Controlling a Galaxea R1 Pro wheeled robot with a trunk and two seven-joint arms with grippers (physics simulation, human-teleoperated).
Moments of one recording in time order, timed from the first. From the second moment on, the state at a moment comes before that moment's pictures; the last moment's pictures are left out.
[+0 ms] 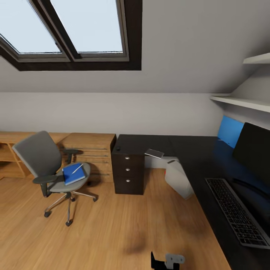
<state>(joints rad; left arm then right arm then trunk) -0.21 -0.04 -0.72 -0.33 0.86 -0.23 0.52 -0.41 0.17 0.17 0.00 -0.23 -0.67 -0.04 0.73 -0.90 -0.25</state>
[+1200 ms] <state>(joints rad) -0.21 -0.04 -0.72 -0.31 0.86 -0.23 0.52 -0.41 0.17 0.17 0.00 -0.23 -0.75 -0.05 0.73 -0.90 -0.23</state>
